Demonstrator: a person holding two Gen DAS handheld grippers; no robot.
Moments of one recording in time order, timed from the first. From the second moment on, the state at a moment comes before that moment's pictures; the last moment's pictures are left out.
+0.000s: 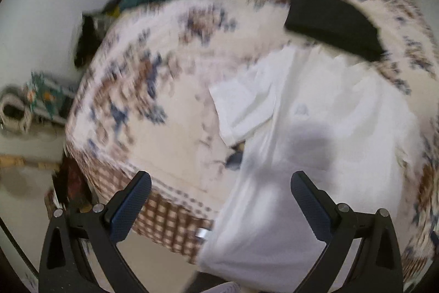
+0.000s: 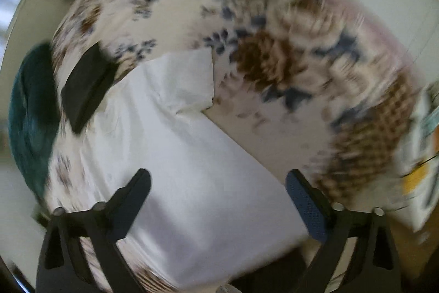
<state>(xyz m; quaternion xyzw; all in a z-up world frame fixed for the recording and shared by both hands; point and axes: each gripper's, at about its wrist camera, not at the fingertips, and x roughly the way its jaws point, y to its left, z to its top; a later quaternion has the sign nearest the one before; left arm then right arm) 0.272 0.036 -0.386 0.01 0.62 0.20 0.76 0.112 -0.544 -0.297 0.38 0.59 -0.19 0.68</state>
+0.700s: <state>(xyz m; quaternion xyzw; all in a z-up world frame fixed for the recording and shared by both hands) 0.294 0.083 -0.530 -0.09 0.67 0.24 0.70 0.263 -0.466 -0.470 0.31 0.50 -0.18 0.79</state>
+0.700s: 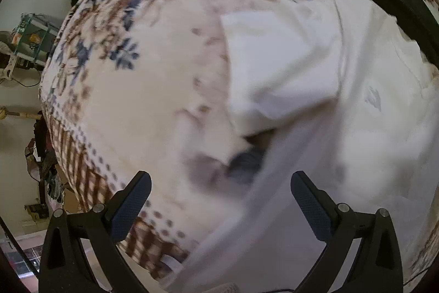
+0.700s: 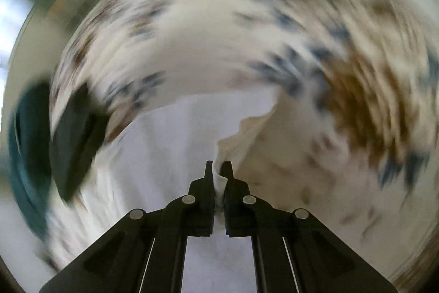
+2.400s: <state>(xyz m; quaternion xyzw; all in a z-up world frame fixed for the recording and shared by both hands) 0.332 0.021 -0.504 -0.09 0.58 -0.02 0.81 0.338 -0.296 -0.550 0.18 0.66 -0.07 0.73</state>
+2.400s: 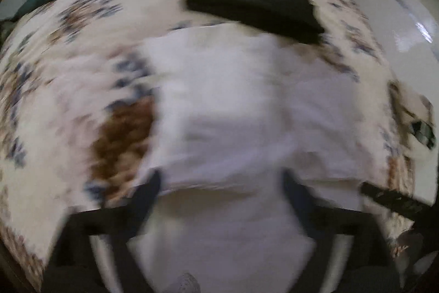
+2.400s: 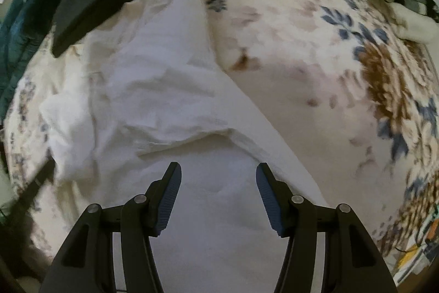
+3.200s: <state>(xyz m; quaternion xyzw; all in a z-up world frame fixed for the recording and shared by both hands) 0.445 0.108 -0.535 -0.07 0.57 0.10 0.81 0.444 -0.197 -0.568 0.24 0.61 0.04 0.75</state>
